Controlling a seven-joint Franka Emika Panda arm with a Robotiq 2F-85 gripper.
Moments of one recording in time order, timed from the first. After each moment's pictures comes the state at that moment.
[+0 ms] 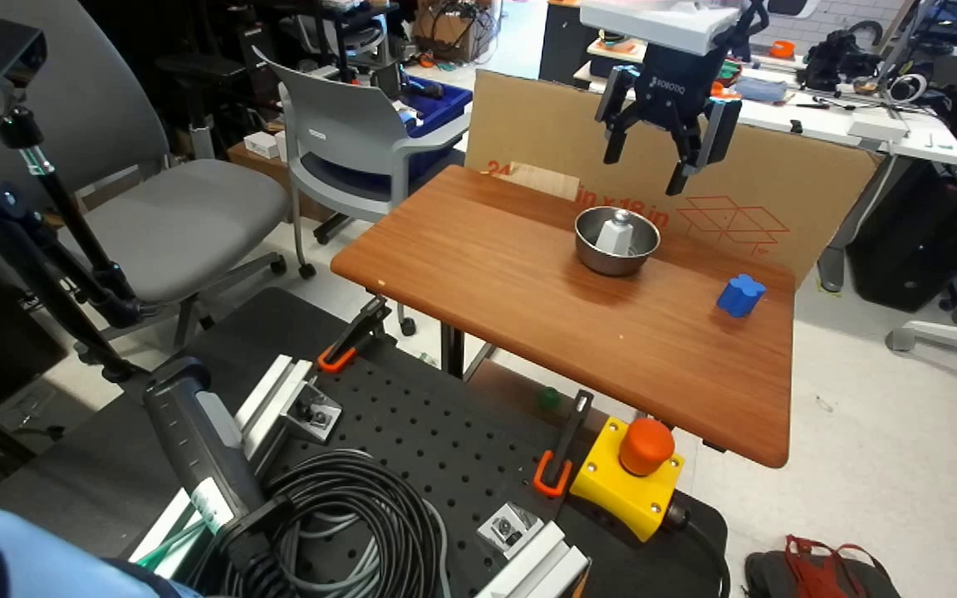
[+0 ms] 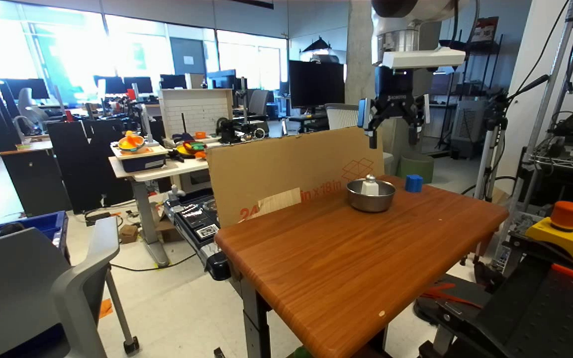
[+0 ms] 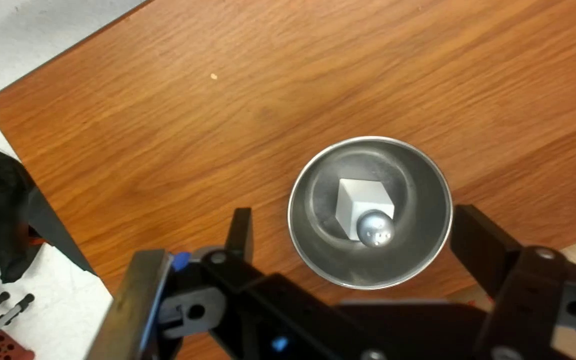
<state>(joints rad) -0.05 0.41 -0.07 -1.89 0.00 2.19 0.31</state>
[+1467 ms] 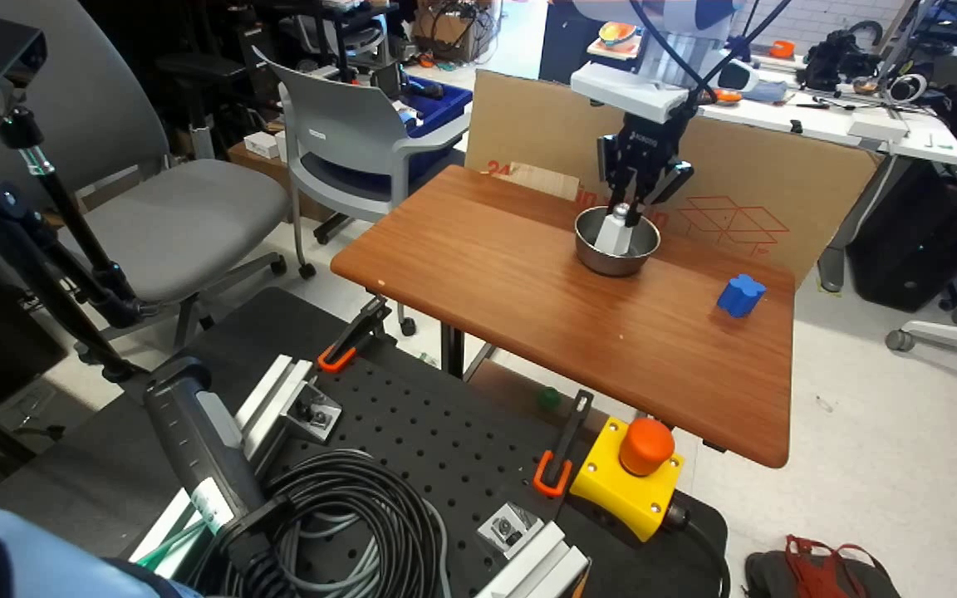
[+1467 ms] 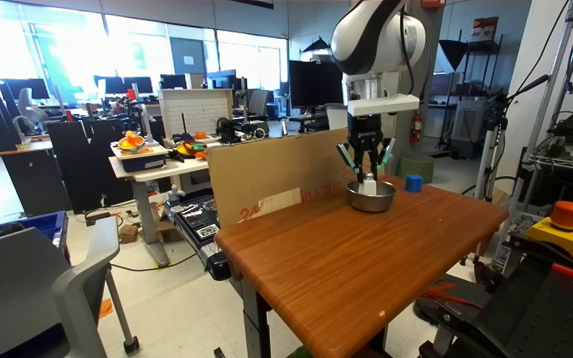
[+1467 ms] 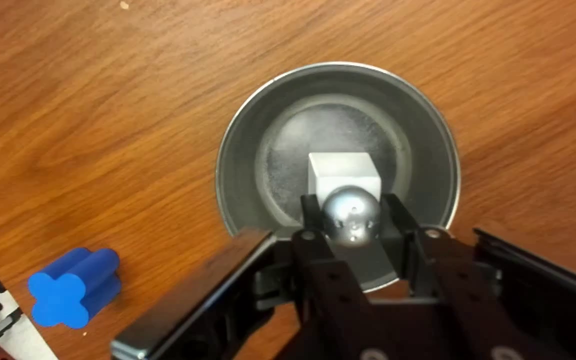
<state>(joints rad) -0.01 0.71 -0.08 -1.62 0.00 2.18 0.38</state>
